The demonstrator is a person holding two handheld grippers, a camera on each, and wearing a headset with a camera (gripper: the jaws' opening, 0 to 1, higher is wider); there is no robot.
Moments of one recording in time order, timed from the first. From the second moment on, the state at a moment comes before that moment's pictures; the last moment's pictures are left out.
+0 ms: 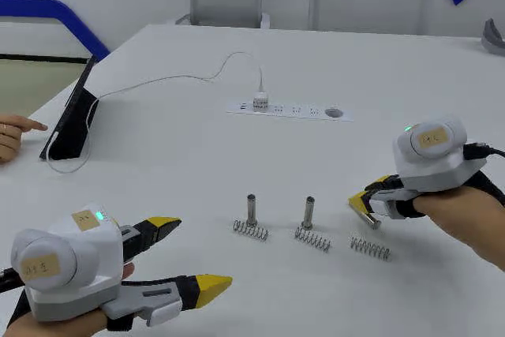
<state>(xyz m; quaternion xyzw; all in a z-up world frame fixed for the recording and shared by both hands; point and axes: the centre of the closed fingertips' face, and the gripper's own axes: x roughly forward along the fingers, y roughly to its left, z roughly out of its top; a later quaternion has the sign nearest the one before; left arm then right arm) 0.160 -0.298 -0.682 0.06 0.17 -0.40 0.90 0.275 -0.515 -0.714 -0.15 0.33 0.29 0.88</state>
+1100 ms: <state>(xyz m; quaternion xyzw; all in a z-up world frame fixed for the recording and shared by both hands) 0.158 -0.293 -0.685 0.06 0.18 -0.39 0.90 0.280 -0.515 -0.737 -0.14 0.37 0.28 0.87</state>
